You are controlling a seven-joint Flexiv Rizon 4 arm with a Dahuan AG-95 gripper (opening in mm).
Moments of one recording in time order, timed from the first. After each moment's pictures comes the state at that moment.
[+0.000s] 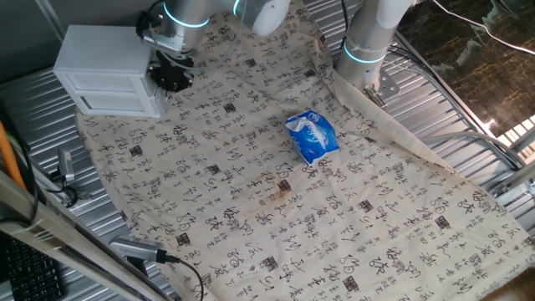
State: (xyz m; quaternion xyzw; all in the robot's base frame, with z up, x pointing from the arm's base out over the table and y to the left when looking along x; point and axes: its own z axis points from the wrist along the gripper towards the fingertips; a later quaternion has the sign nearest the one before) arm 0.562 -0.158 0.086 -0.46 0.87 -0.14 0.11
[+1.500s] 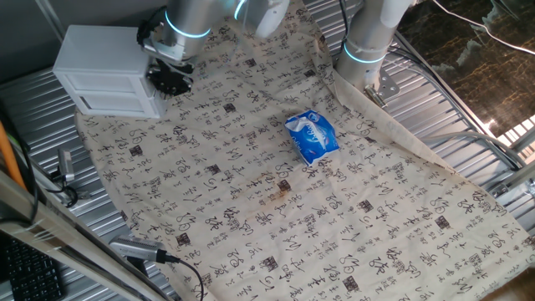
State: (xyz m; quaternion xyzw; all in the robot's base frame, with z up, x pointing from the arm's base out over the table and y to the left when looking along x) arm 0.564 -0.163 0.079 -0.44 0.87 -0.17 0.10
